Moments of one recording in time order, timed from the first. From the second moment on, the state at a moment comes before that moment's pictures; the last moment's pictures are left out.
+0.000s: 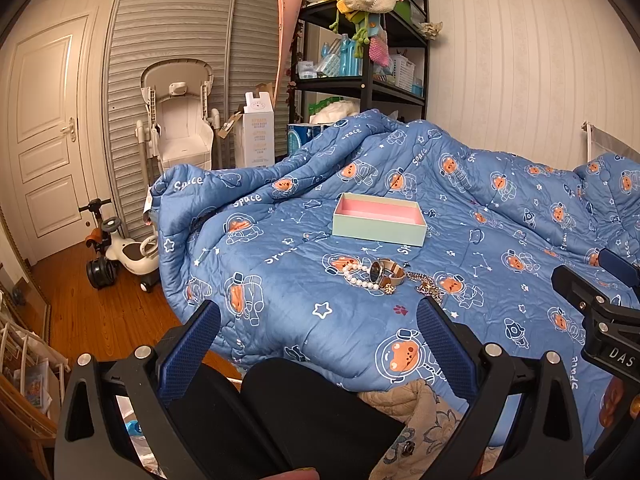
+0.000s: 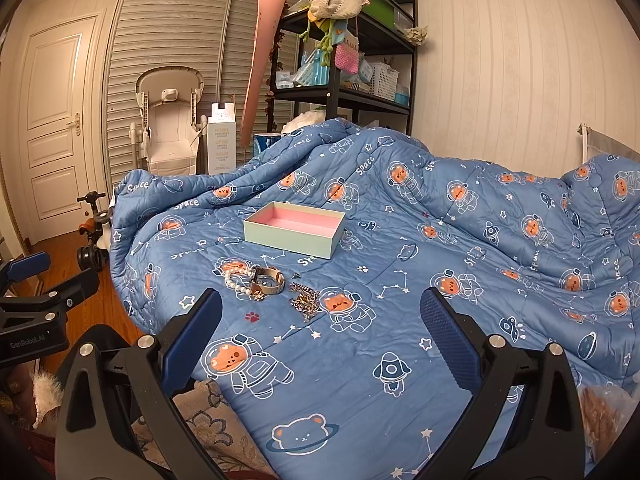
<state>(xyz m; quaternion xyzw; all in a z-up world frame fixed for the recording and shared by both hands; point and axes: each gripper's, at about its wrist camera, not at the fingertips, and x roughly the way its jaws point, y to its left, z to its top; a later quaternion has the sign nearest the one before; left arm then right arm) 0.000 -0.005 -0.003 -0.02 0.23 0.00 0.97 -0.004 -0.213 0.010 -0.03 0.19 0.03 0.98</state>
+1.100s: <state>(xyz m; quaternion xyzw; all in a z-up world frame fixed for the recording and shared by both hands) 0.085 0.004 -0.070 -0.04 0.37 -0.10 0.92 0.102 -0.229 -0.079 -0.02 0.36 0.12 0.92</state>
